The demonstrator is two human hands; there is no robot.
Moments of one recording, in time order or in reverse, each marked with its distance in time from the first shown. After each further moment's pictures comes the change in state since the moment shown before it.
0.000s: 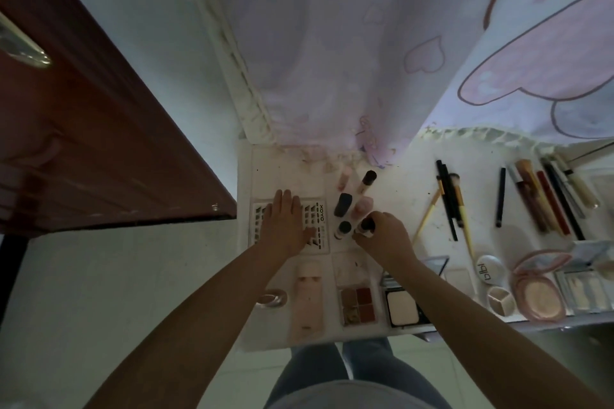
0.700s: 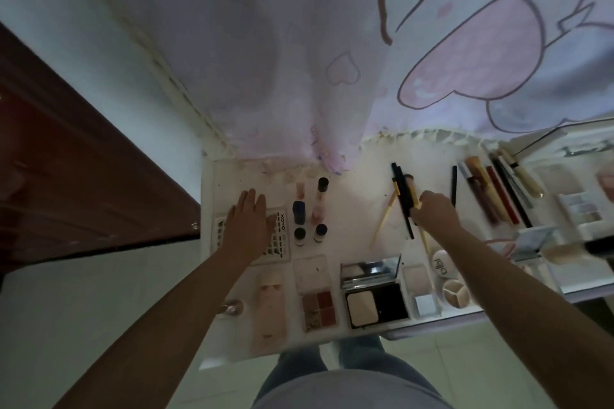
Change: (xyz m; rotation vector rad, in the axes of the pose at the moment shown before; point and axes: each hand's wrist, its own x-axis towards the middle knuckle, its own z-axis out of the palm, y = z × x) left_hand -0.005 0.021 -0.021 -0.032 0.157 -0.030; right_hand 0.034 0.115 -0.094 -0.156 0.067 0.276
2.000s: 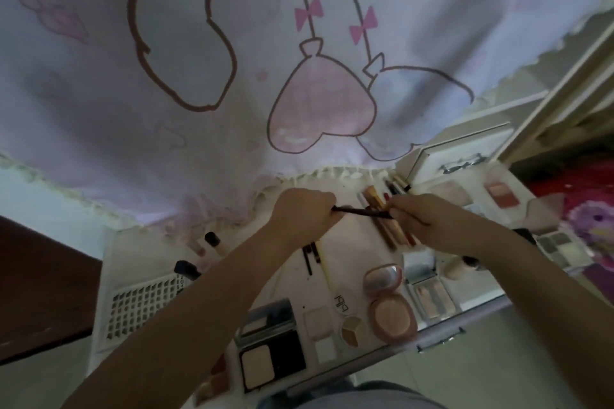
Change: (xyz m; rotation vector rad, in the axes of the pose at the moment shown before) left_hand 0.019 0.281 -0.067 0.169 0.432 0.731; right_hand -0.054 0.131 -0.172 0.158 -0.072 -0.691
